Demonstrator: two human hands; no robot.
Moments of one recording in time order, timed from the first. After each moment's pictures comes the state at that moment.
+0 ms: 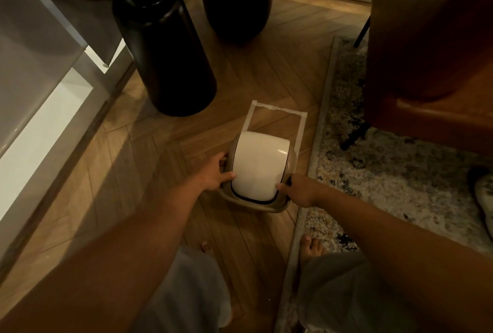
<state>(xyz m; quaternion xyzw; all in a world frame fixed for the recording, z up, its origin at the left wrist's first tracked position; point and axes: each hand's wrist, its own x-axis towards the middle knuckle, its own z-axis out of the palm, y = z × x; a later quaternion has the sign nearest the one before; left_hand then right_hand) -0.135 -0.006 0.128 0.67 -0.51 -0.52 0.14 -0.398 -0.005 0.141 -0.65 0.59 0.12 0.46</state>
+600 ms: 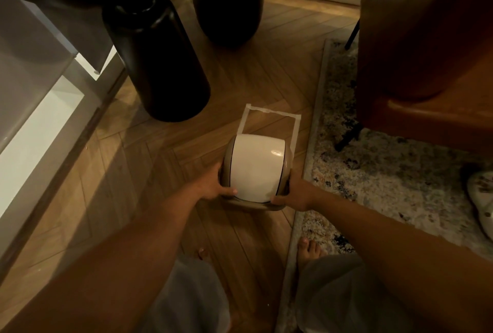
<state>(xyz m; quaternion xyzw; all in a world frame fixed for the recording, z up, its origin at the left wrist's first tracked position) -0.138 -0.003 0.114 0.66 -0.54 -0.51 0.07 -0.409 -0.002 0.130 -0.64 0.58 0.01 0.50</state>
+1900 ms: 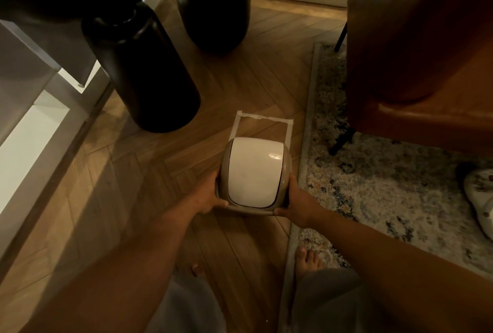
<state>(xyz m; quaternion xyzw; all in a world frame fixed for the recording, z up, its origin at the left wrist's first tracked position) -0.153 -0.020 0.094 0.67 -0.58 -0.46 0.05 -0.433 0.003 0.102 -0.66 0.61 -0.05 0.44</state>
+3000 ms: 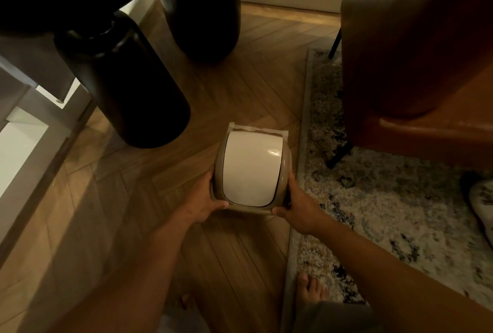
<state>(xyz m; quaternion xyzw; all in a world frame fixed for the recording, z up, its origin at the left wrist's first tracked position) -0.167 -0.071 0.084 0.66 -0.58 -0.46 0.14 -0.445 -0.049 0.095 -0.62 0.60 -0.13 0.48</state>
